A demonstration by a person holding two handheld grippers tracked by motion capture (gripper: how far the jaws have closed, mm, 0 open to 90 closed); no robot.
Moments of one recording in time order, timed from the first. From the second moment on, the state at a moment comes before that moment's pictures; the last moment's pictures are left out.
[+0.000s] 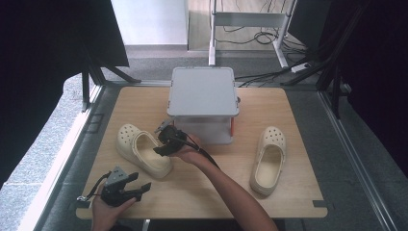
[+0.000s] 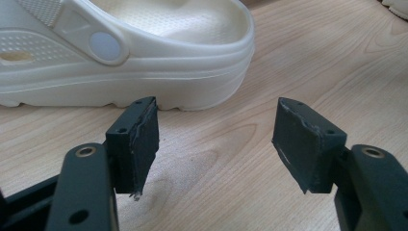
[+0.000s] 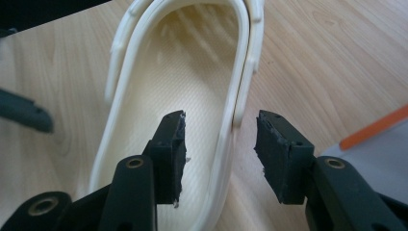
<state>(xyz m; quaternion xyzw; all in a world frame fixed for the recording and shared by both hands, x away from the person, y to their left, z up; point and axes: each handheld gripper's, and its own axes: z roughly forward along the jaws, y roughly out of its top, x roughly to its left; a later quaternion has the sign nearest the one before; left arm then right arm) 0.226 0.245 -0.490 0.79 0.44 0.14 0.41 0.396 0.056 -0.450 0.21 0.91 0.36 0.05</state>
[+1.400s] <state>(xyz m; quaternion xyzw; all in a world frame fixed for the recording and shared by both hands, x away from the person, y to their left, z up) 0.224 0.248 -0.489 0.79 0.44 0.15 0.41 0.434 0.113 -0.451 0.22 0.94 0.26 0.05</state>
